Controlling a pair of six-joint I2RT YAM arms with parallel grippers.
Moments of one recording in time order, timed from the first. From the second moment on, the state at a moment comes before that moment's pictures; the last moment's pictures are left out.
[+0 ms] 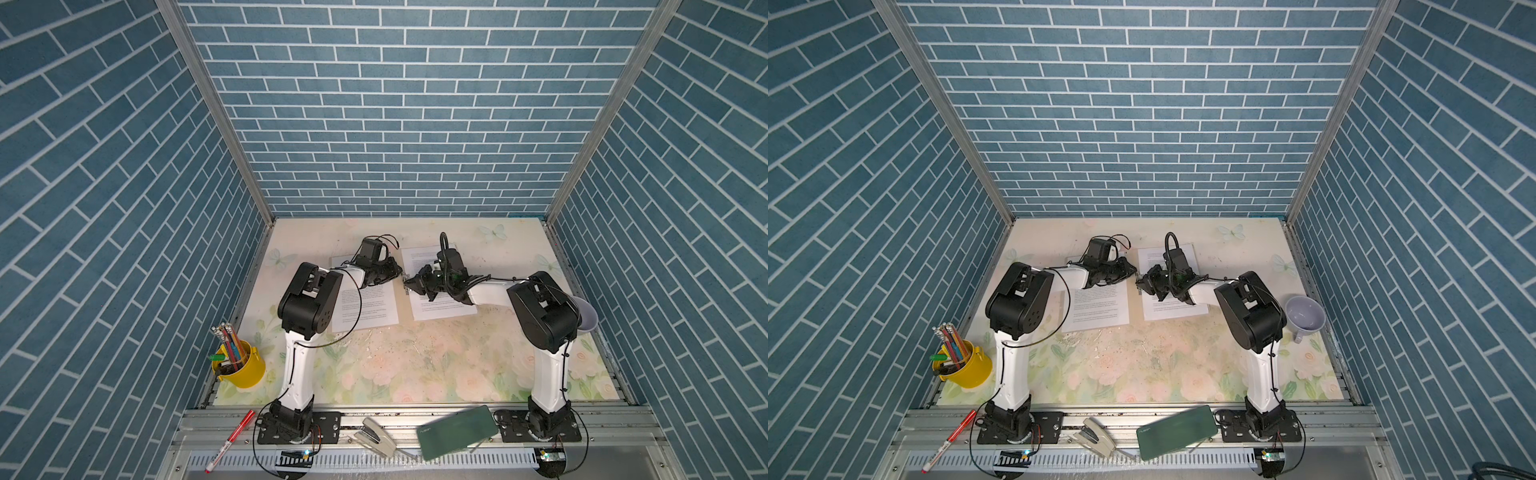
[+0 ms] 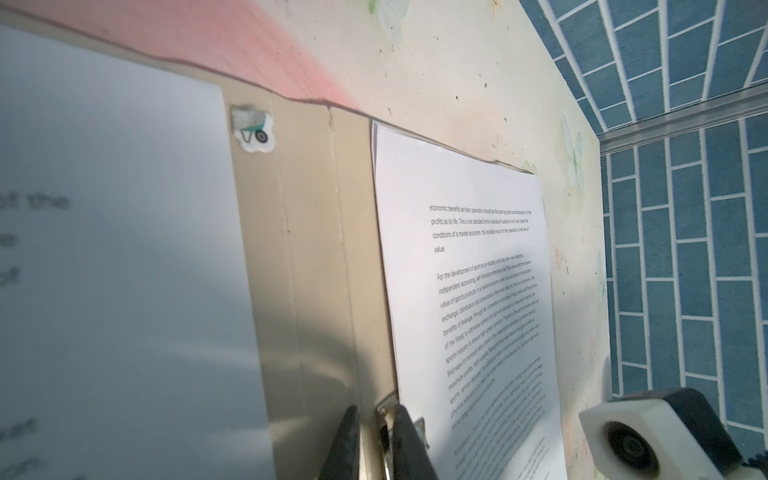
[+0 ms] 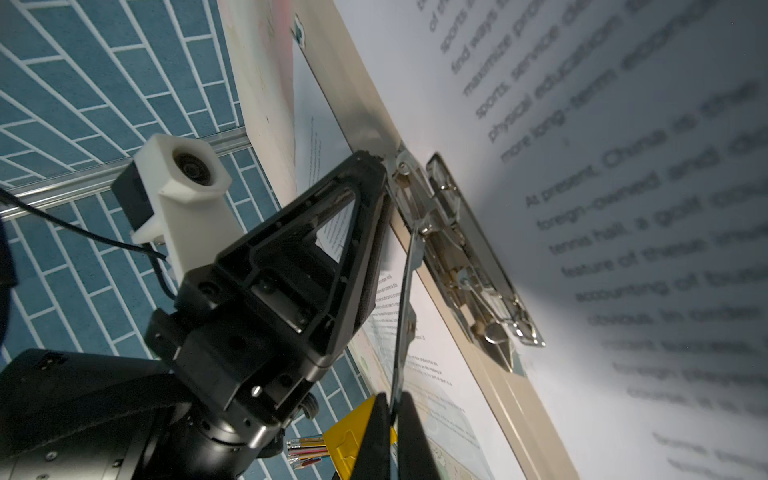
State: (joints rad) left arm -0.38 2.16 1.30 0.11 0.41 -0.73; right arm 0.60 2.01 1.12 0.27 -0.56 1.44
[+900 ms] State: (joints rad) left arm -0.38 2.18 1.32 0.13 0.45 -0.73; right arm 0.55 2.04 1.03 0.31 -0.58 1.26
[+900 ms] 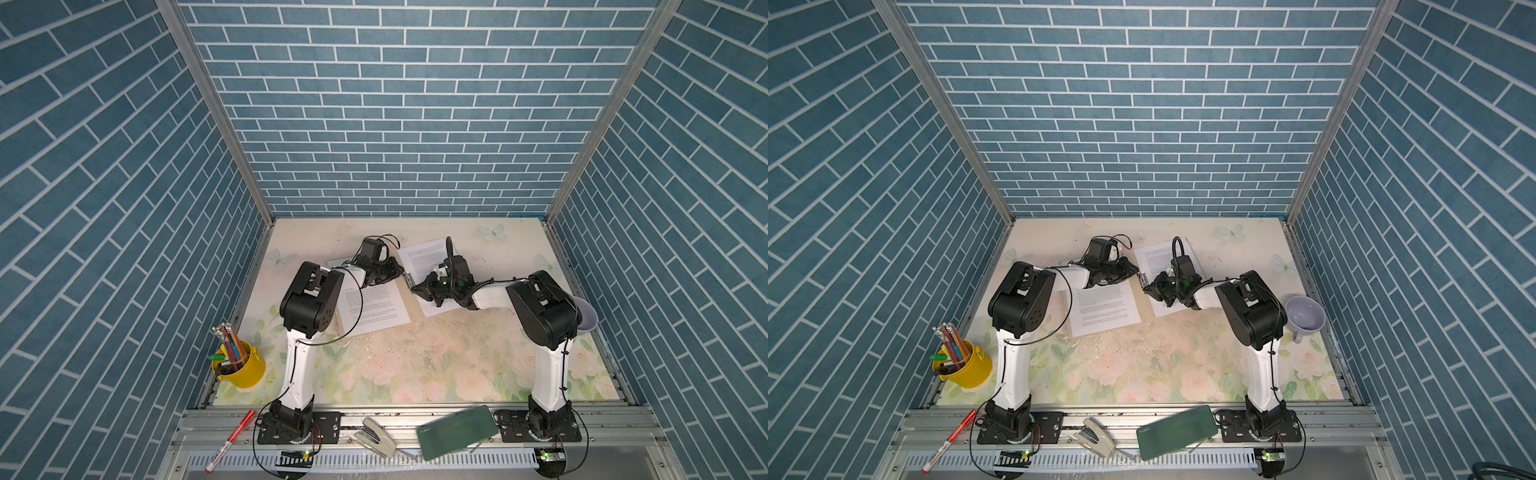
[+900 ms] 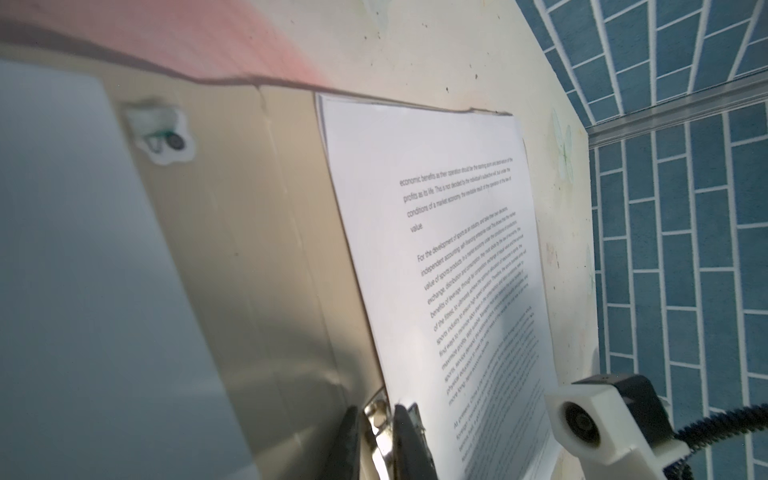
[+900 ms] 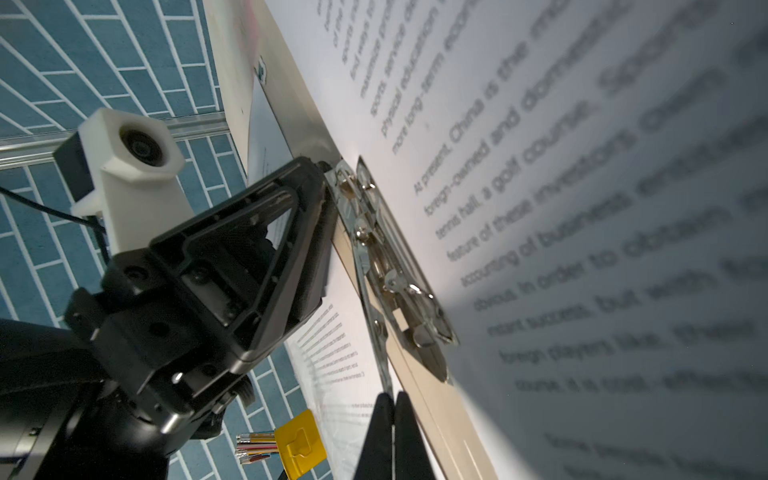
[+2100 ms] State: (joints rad) left arm -0.40 2.22 1.38 0.11 0.48 -0.70; right arm 0.48 2.12 1.06 0.30 -0.63 1.07
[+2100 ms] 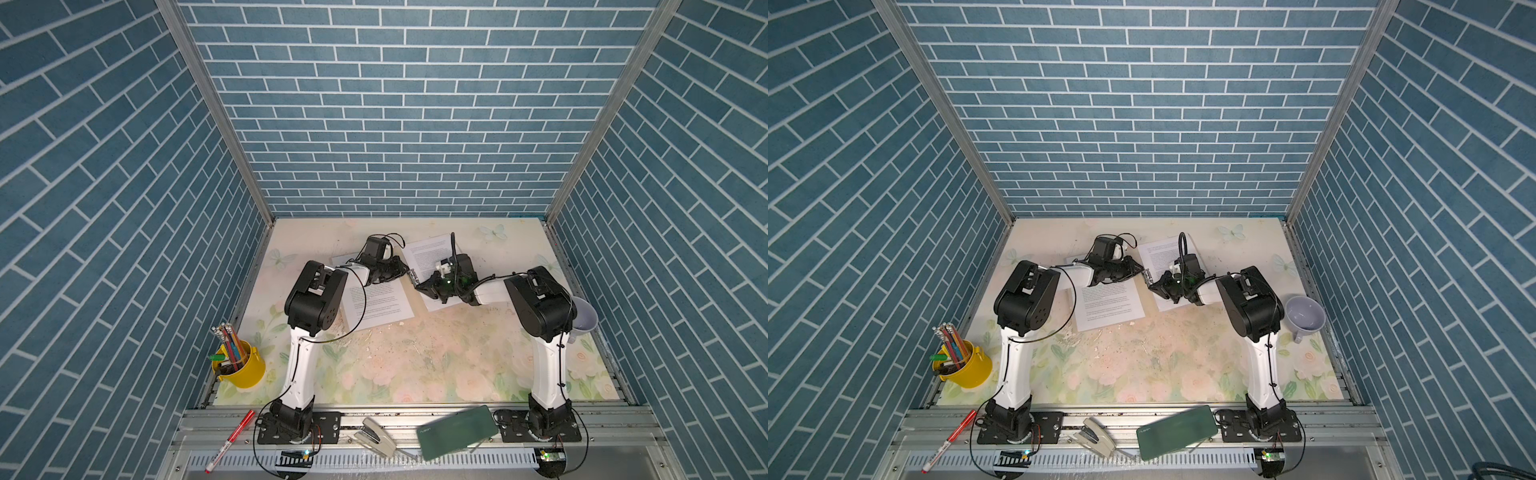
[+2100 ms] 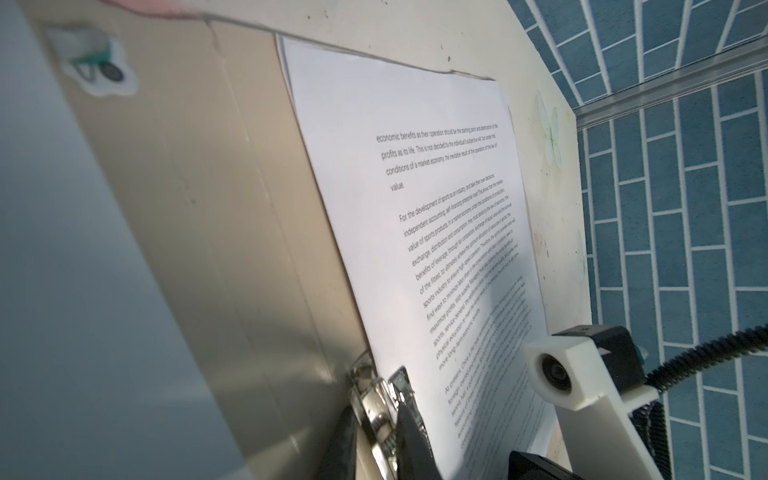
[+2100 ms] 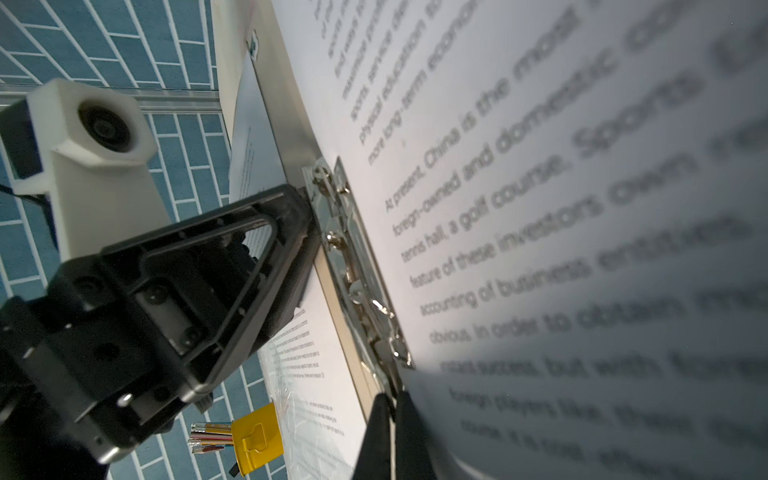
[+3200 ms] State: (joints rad) left arm -0.40 2.22 1.38 0.11 0.49 -0.70; right arm 0.56 2.07 1.12 0.20 -0.50 1.18
